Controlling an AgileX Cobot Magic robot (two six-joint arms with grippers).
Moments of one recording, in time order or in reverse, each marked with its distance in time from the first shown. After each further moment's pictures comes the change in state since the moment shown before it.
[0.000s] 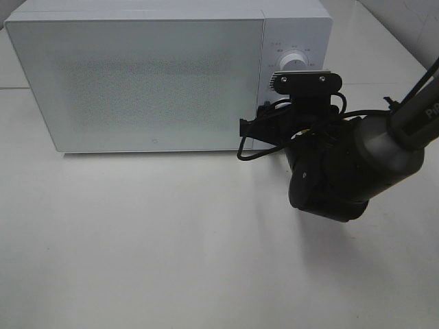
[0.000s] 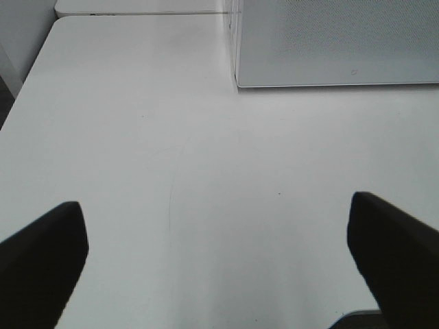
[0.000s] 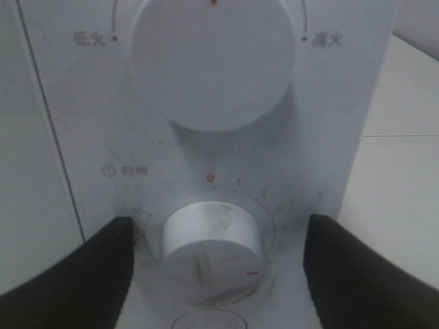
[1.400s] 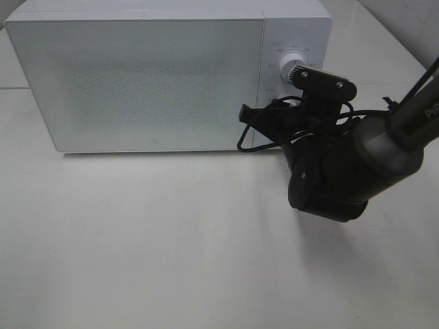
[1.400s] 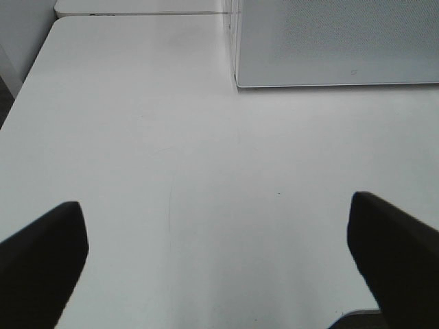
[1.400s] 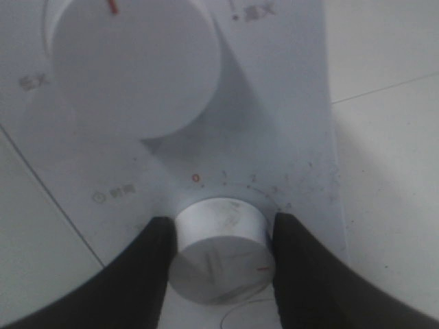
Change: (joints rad) left arm 0.000 0.000 0.000 0.000 0.000 0.000; right arm 0.000 0.000 -0.003 -0.006 0.007 0.329
